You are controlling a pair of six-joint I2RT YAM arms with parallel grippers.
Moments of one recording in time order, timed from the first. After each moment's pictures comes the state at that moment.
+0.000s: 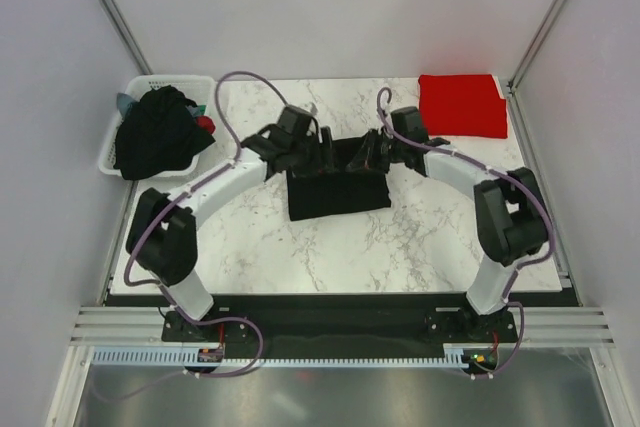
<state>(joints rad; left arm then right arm) -0.54 1.67 1.37 -0.46 0.09 -0.62 0.37 1.75 1.23 -0.16 -0.51 0.67</state>
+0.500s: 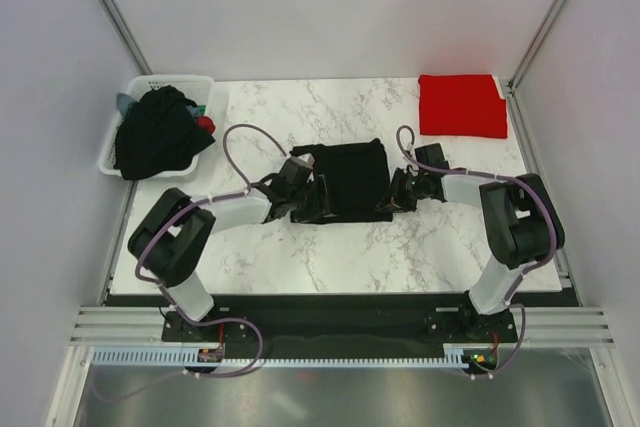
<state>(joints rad) -0.65 1.71 0.90 -0.07 0.13 -0.77 0.23 1.77 0.86 -0.12 -0.55 0.60</state>
